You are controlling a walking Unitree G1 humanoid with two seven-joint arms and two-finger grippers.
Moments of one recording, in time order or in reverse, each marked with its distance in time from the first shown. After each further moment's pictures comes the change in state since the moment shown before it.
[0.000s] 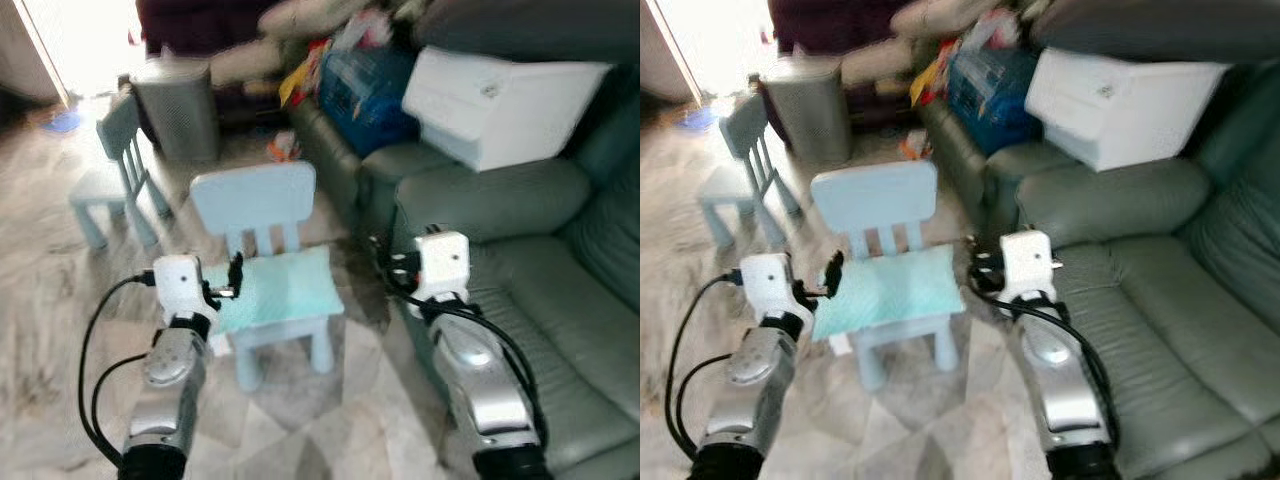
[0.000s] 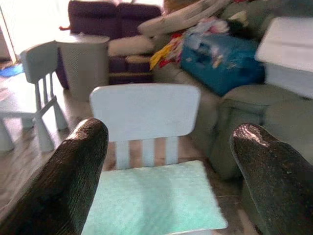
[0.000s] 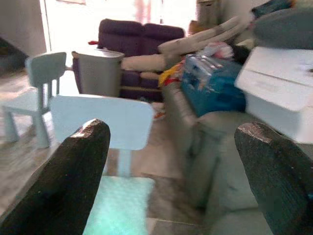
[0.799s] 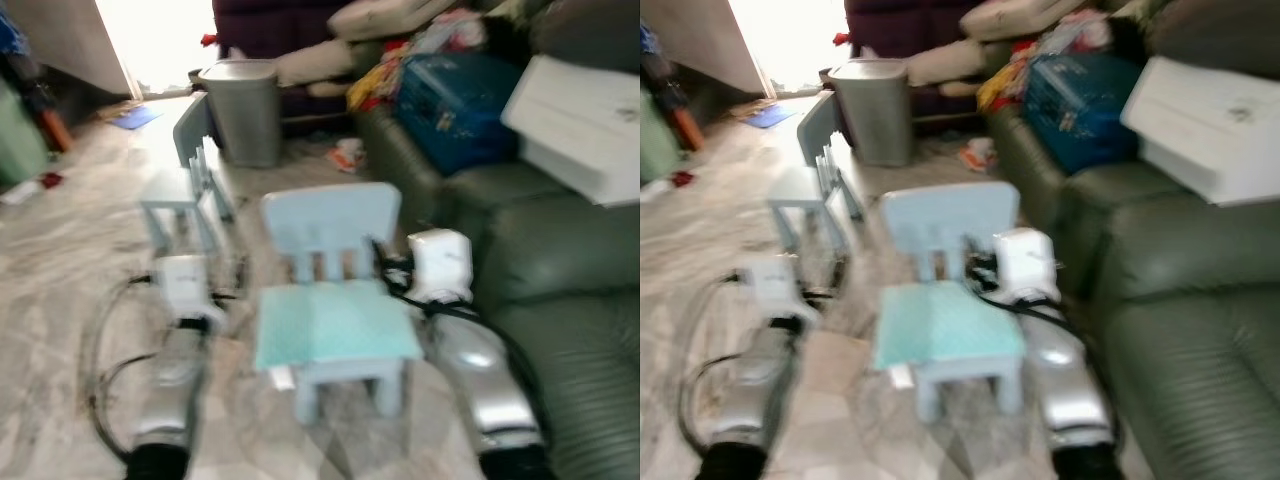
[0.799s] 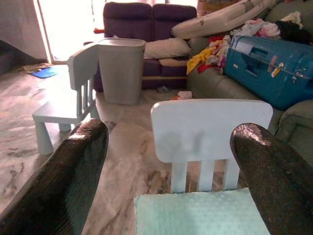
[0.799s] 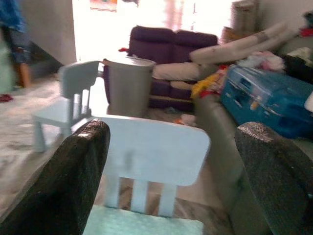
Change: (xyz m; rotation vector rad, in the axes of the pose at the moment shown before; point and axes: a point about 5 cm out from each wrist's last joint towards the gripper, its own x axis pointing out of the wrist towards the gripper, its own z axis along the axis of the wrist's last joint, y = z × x) left arm 0.003 -0.016 -0.003 -0.012 0.016 -0.041; right arm -0.006 -0.012 -0.008 -0.015 0.024 -0.036
